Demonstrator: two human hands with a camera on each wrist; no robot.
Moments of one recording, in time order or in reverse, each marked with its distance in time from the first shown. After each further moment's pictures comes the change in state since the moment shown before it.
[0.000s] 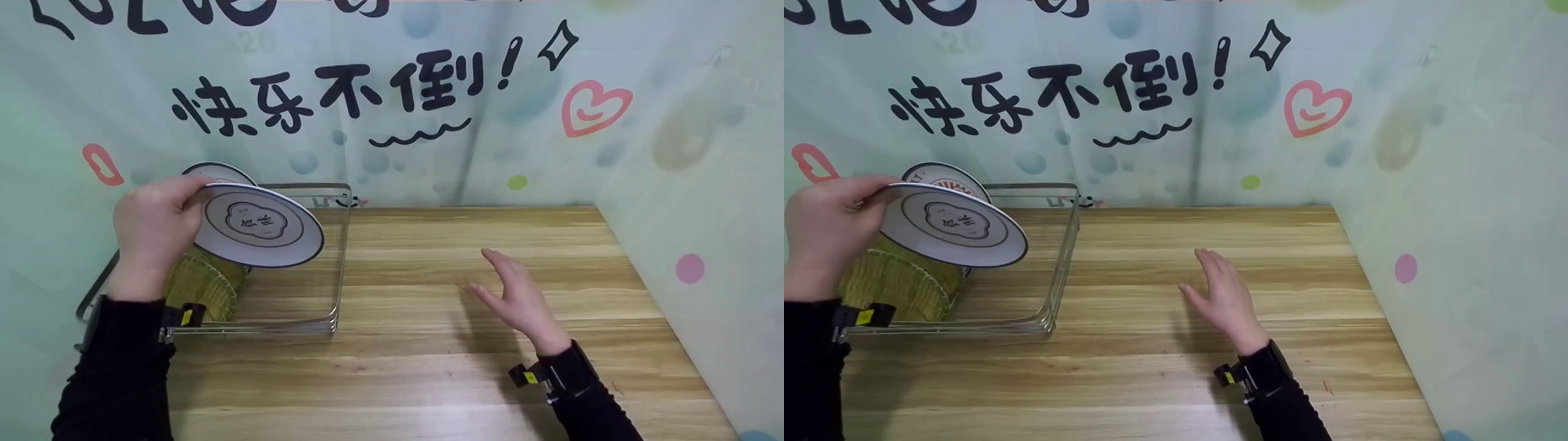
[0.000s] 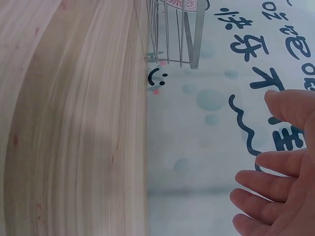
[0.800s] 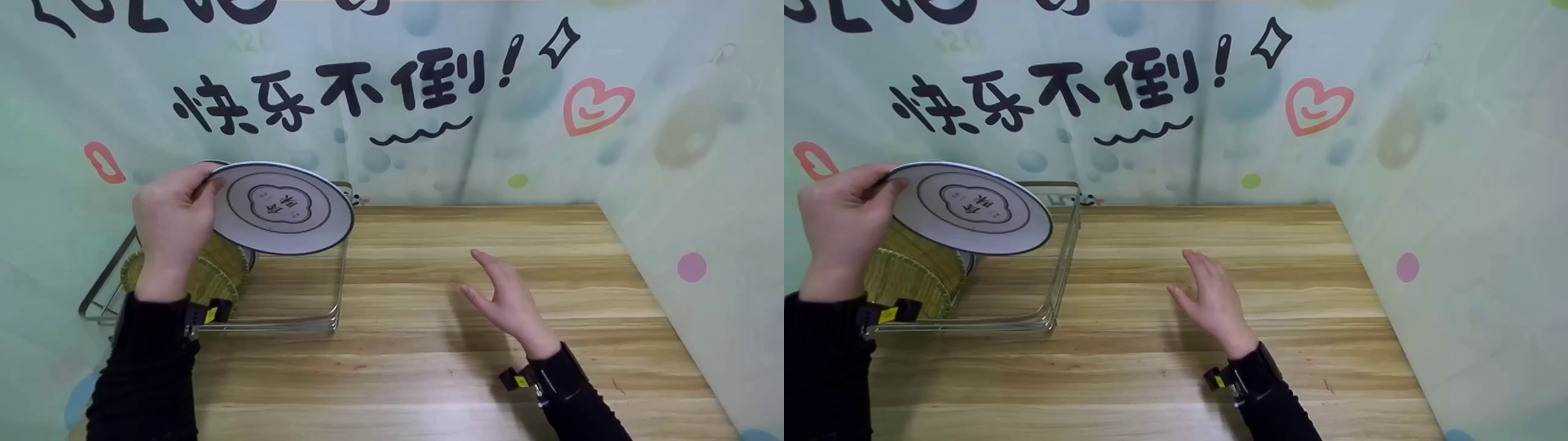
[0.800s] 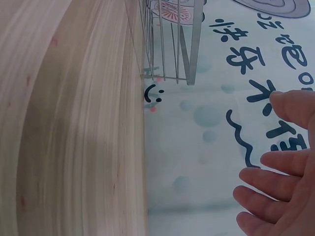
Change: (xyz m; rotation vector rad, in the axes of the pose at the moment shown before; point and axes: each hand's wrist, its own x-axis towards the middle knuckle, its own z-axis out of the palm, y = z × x) left_hand 0.006 0.024 0.011 -0.197 0.163 -0.132; right_hand 0.001 -0.016 0.013 0.048 0.057 -0.070
